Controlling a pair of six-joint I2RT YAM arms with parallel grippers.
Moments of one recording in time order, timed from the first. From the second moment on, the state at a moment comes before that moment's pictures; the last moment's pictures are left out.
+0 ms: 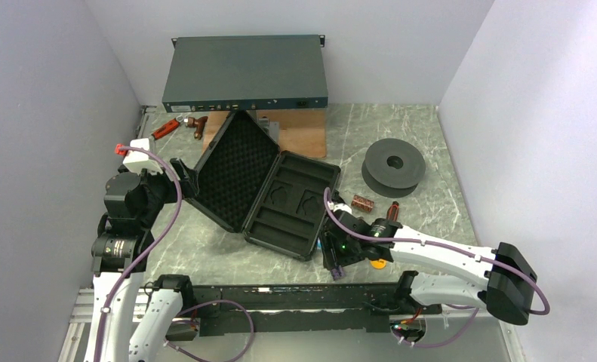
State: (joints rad) left arm -0.04 0.61 0.94 -0.59 0.02 -0.23; right arm 1.02 1.09 0.64 -0.68 0.06 0.72
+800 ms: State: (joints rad) left arm -0.04 0.61 0.94 -0.59 0.02 -0.24; right arm 1.07 1.24 0.64 -0.68 0.13 0.73
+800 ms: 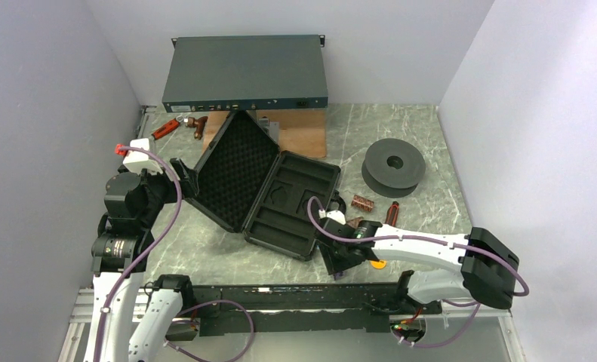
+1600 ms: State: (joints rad) left arm -0.09 0.61 0.94 -0.61 -0.06 -0.23; right arm 1.13 1.32 0.75 -0.72 0.16 0.65
